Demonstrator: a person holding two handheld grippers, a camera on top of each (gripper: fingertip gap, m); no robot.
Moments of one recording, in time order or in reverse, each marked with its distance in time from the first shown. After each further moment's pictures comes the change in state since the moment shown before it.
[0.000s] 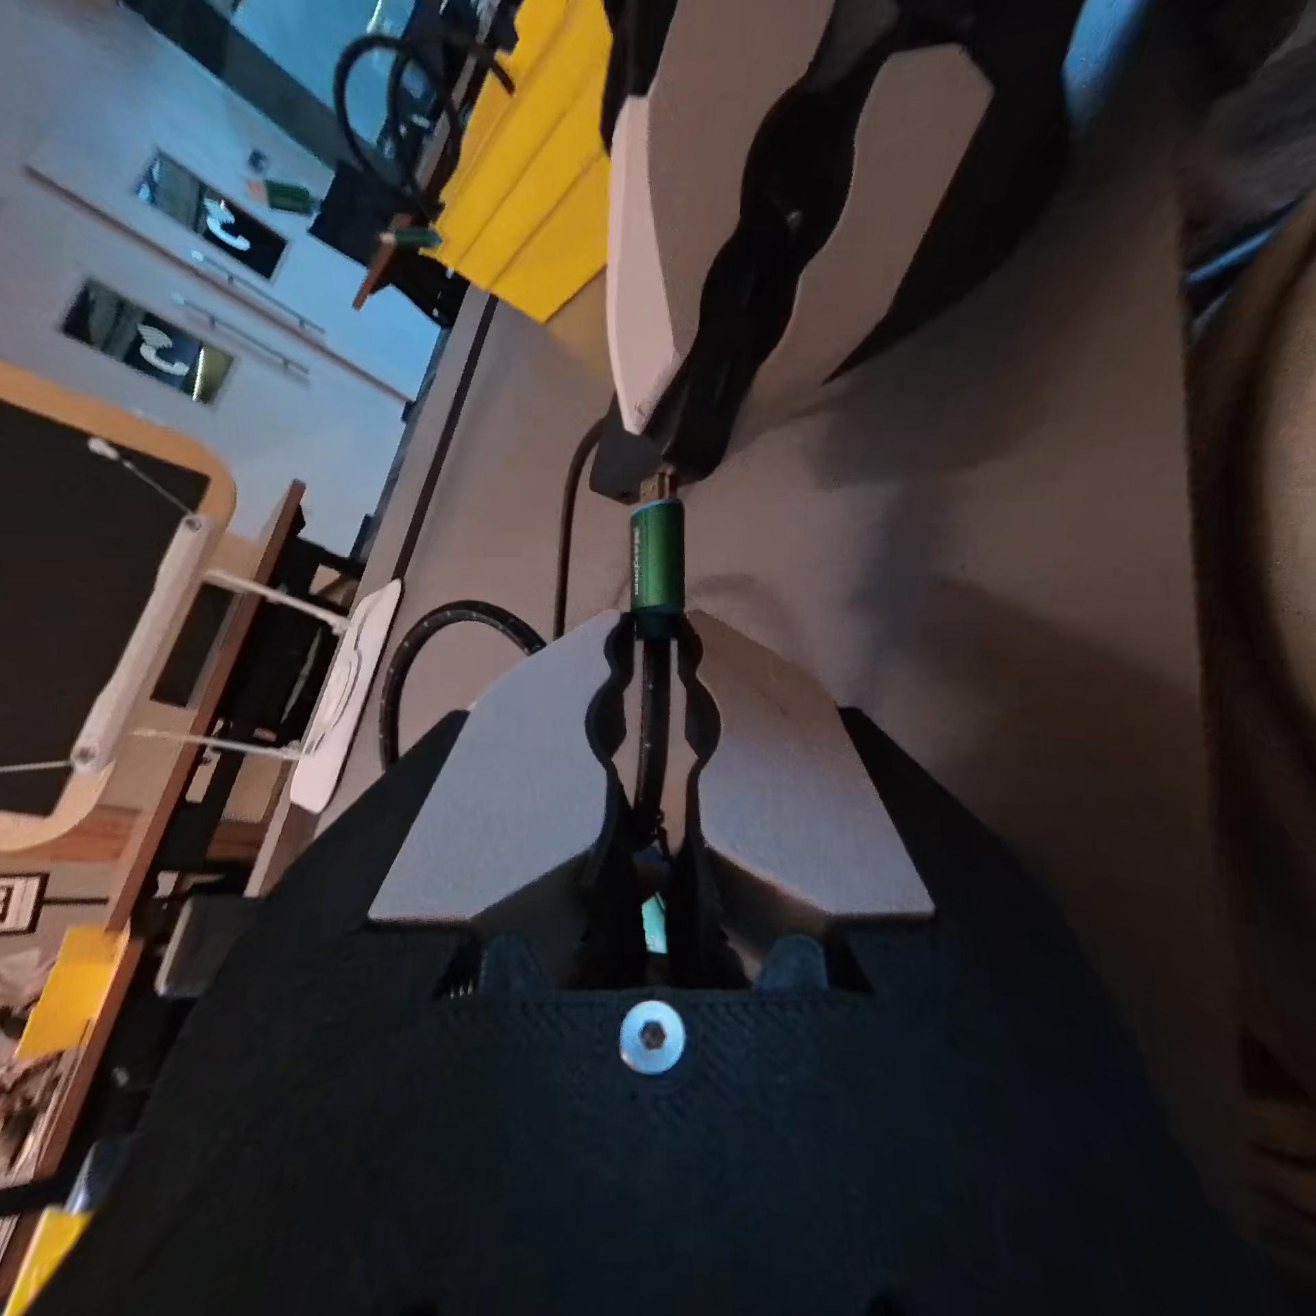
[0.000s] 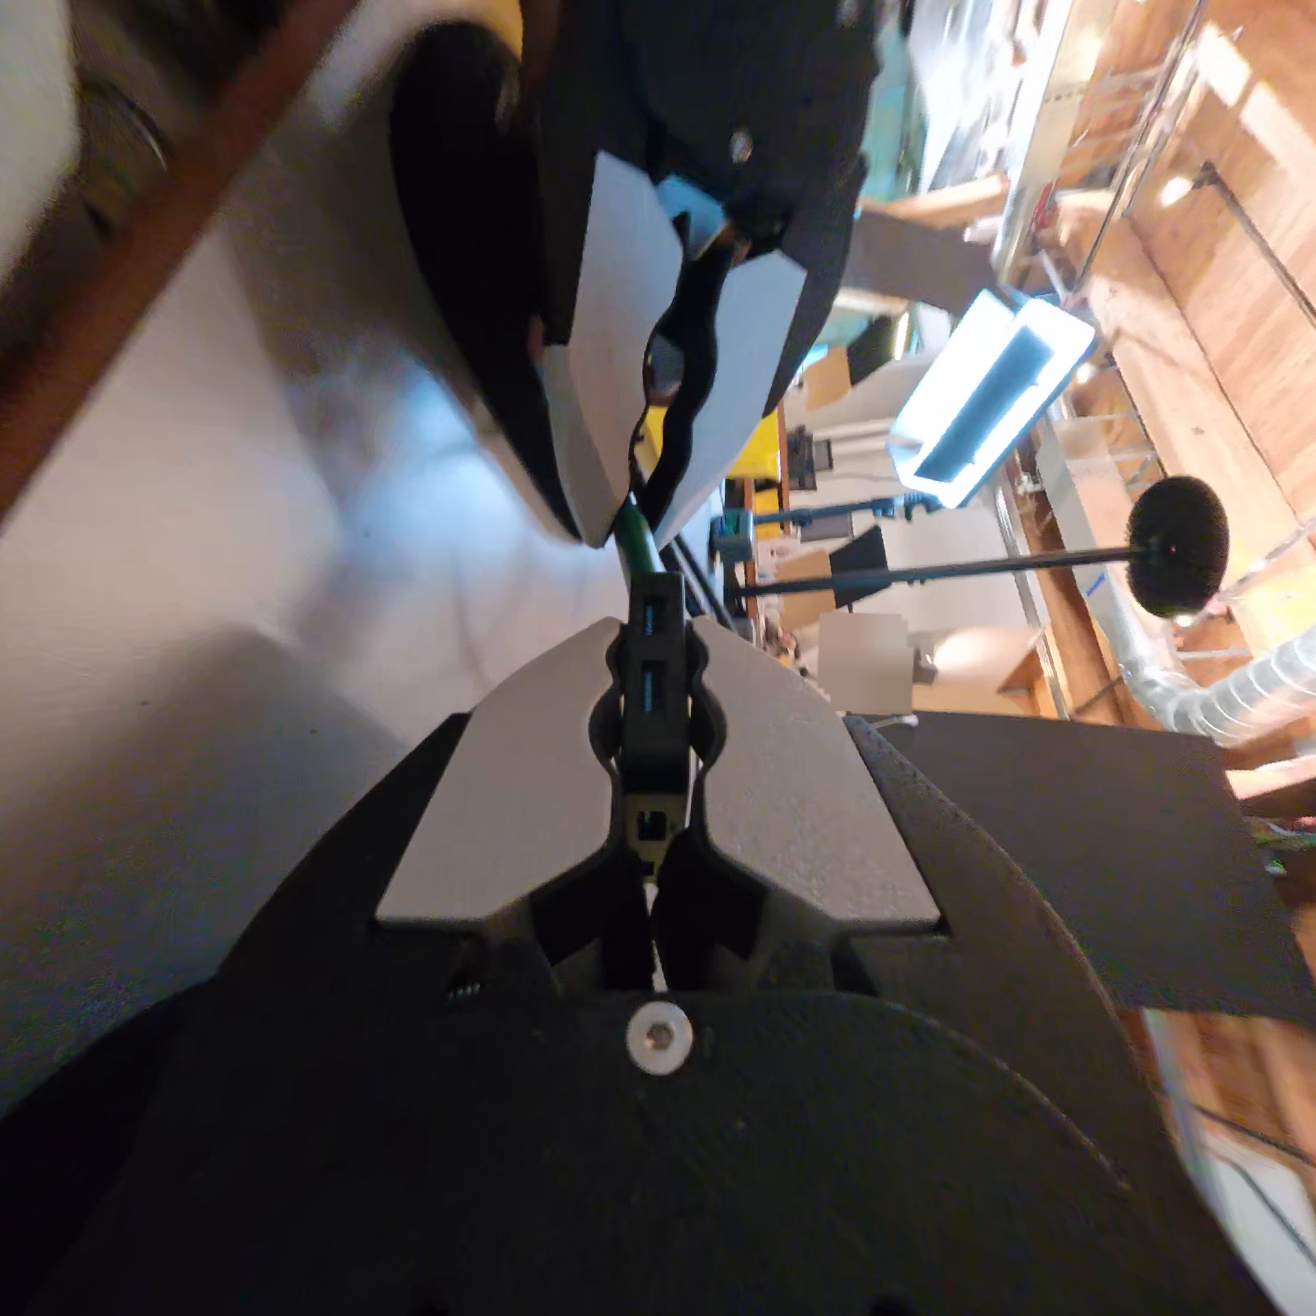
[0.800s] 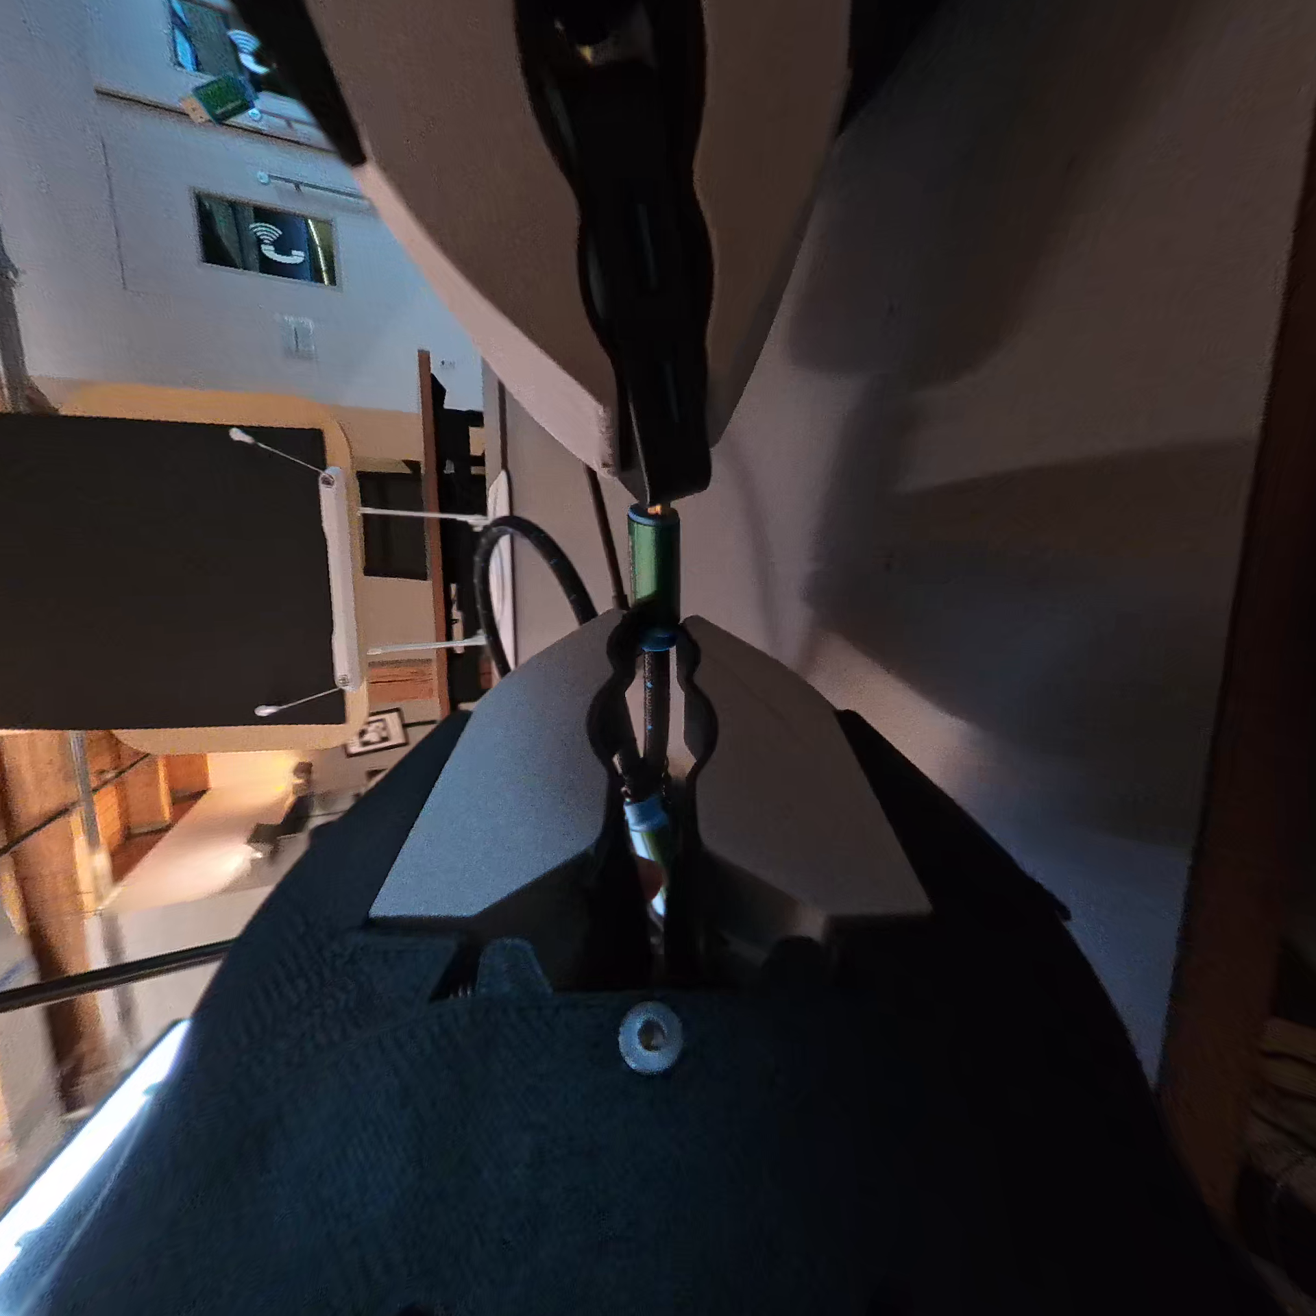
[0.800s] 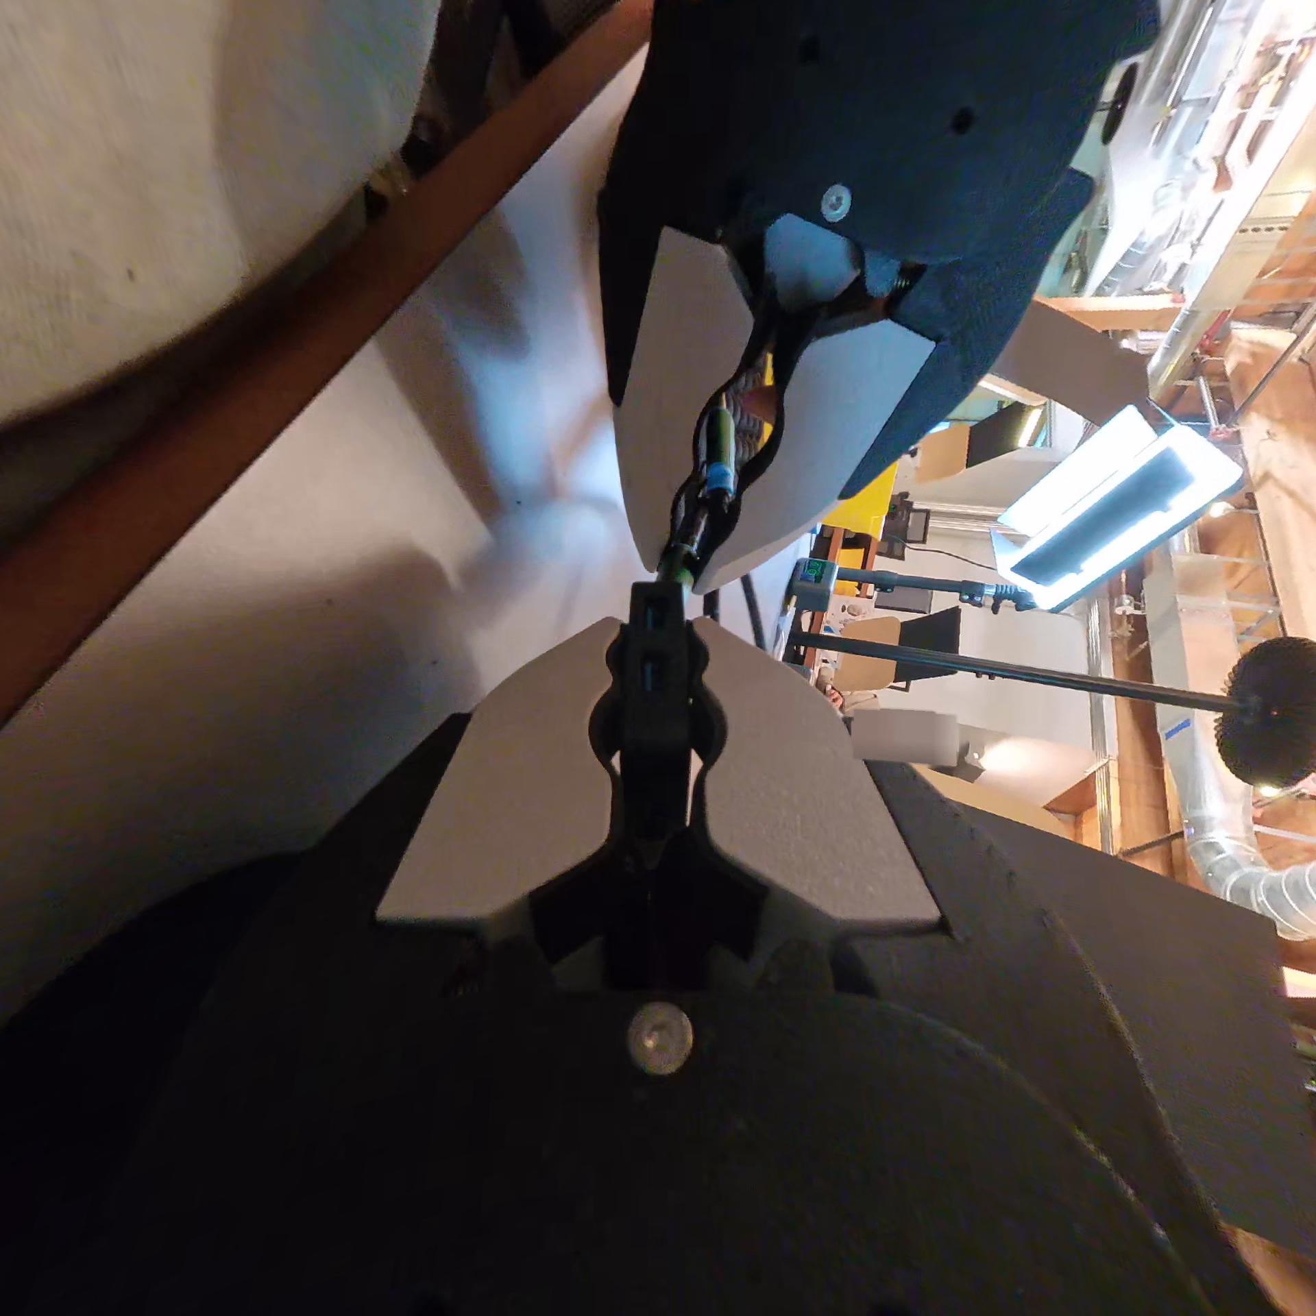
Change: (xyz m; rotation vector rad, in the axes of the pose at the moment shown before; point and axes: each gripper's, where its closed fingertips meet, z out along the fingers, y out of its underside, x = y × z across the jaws) left arm 0.011 0.008 0.013 -0.382 -0.169 0.357; right arm -0.028 -0.005 -0.008 0.030 -0.213 -0.174
